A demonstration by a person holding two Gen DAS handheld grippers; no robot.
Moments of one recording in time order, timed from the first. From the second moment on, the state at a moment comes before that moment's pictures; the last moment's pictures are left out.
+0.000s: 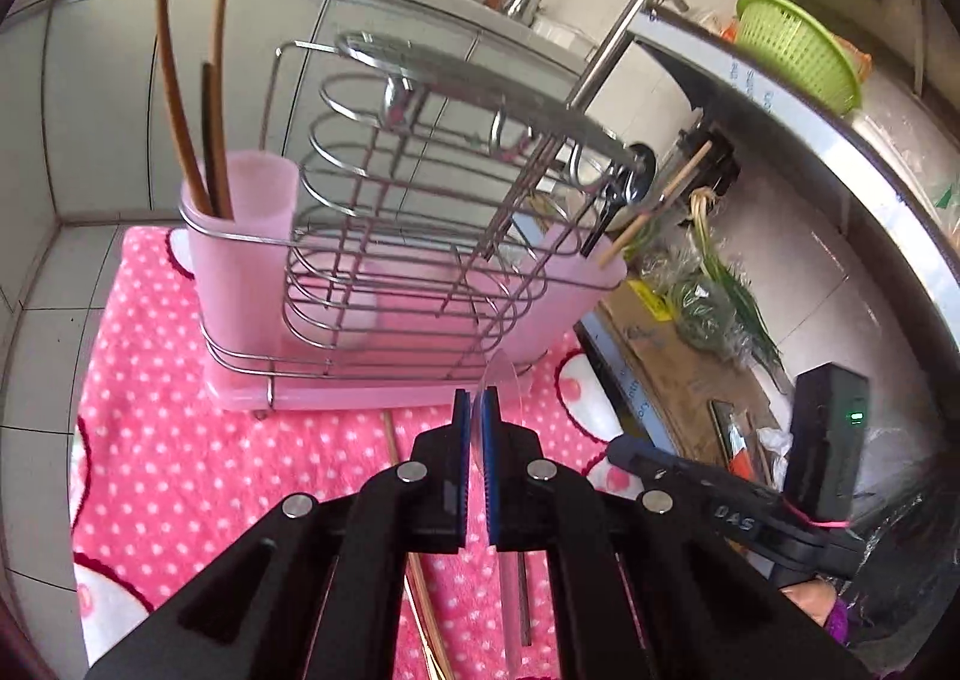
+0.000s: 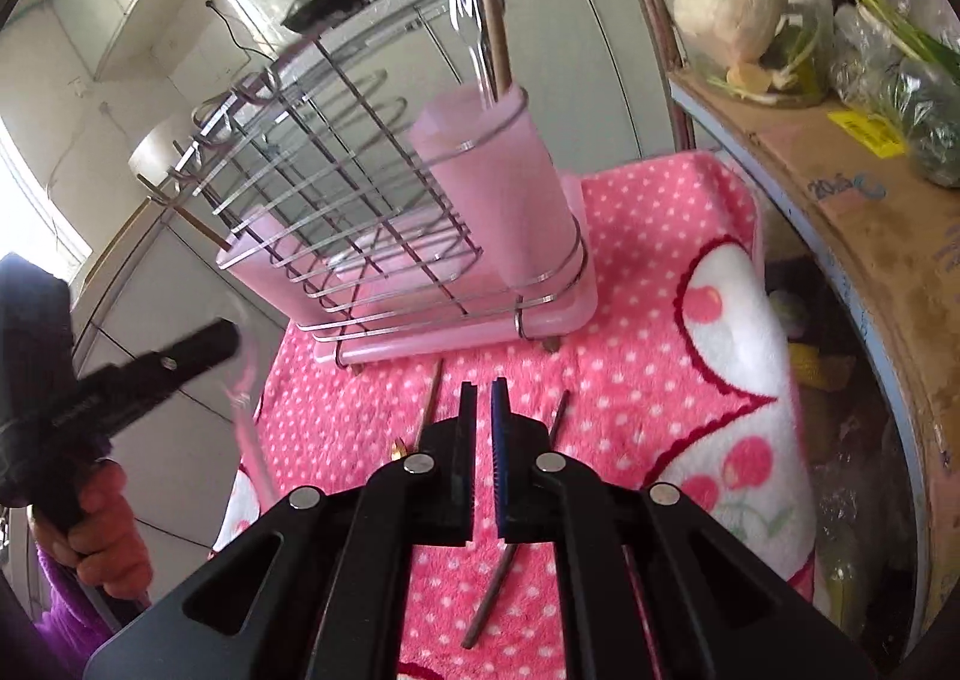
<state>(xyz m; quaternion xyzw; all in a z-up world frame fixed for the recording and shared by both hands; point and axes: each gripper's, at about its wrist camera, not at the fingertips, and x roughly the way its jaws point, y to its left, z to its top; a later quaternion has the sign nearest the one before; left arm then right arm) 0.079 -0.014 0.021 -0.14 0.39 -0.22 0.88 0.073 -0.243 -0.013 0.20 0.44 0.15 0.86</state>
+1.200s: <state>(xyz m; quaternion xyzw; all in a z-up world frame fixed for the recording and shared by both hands) 0.057 0.057 0.053 -0.16 0.31 -0.18 0.92 0.091 -0.204 -0.025 0.16 0.42 0.15 0.88</state>
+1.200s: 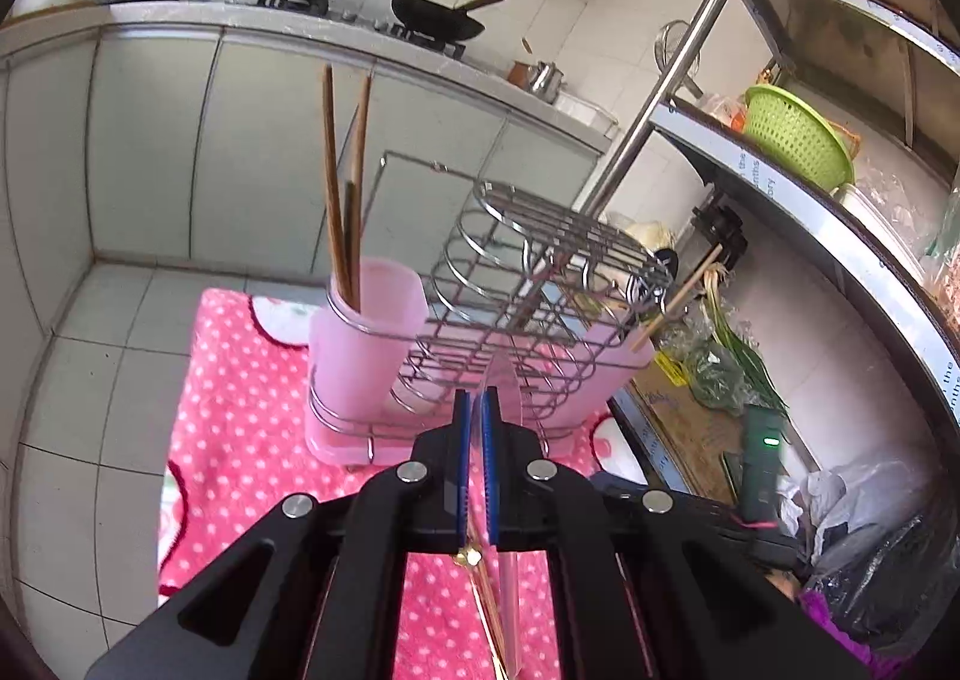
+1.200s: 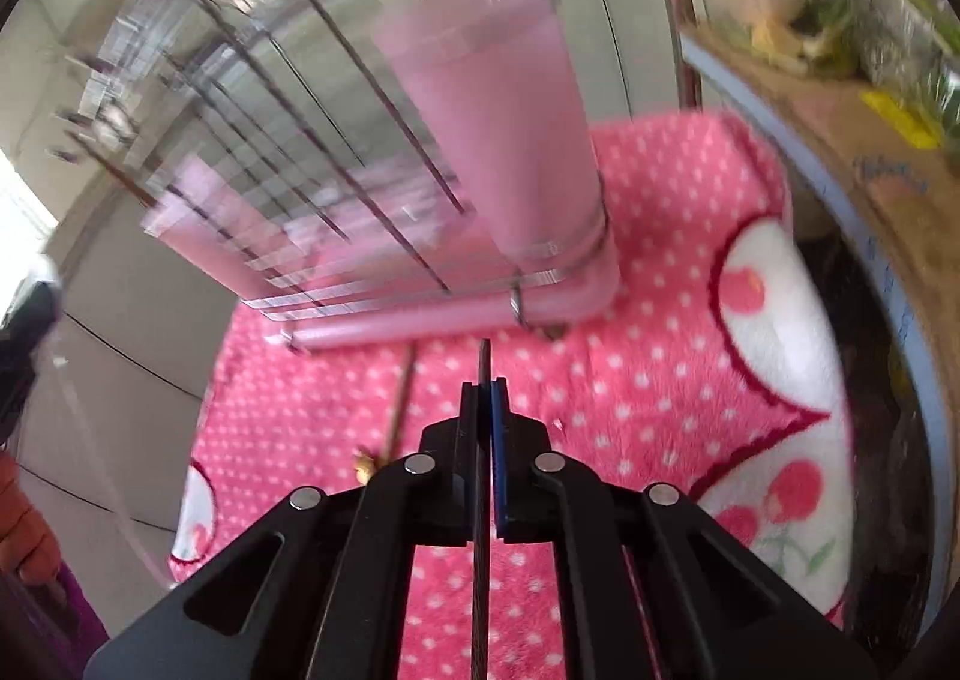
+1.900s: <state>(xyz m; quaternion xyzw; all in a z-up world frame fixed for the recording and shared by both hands) 0.070 0.077 0.151 -0.15 0.14 -0.07 0.98 0.080 -0.248 0.142 0.13 0.07 0.12 0.98</state>
